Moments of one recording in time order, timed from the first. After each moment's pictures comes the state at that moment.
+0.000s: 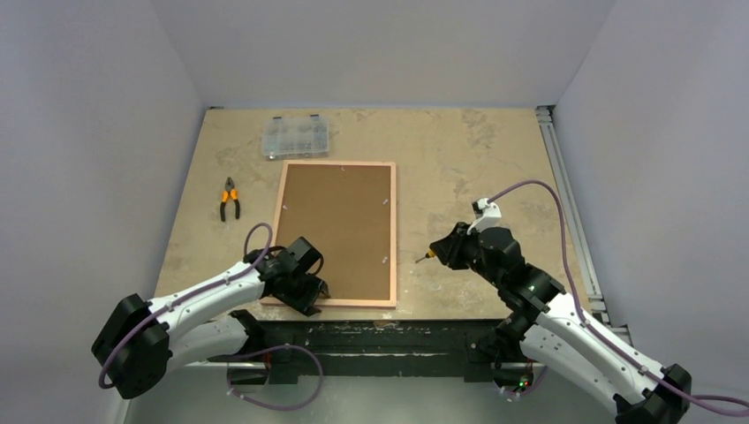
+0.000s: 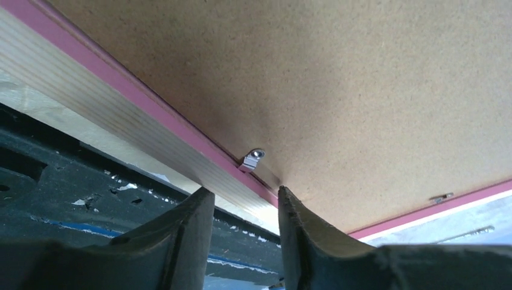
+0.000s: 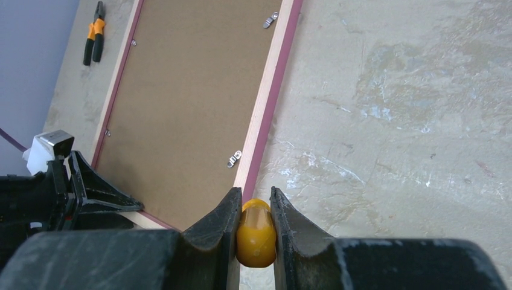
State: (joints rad) left arm -0.75 1.02 0.50 -0.81 0.04 -1.84; right arm 0.69 0.63 0.49 -0.30 0.11 0.67
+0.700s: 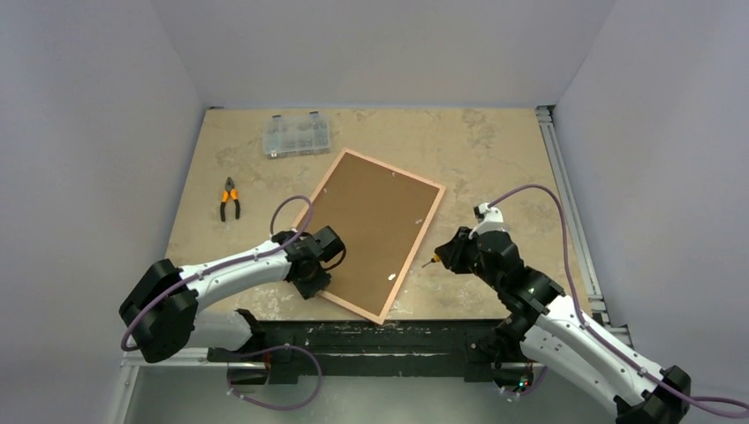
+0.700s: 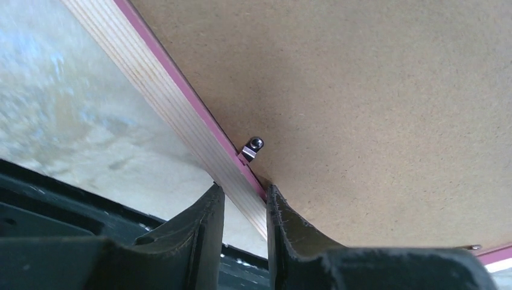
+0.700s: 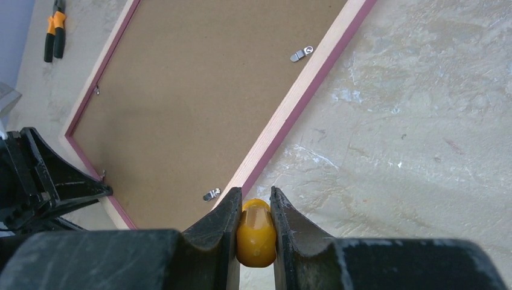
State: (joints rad) left arm -0.84 1.27 0.69 -0.89 -0.21 -1.54; right arm 0.69 0.60 0.45 -0.36 0.16 0.67
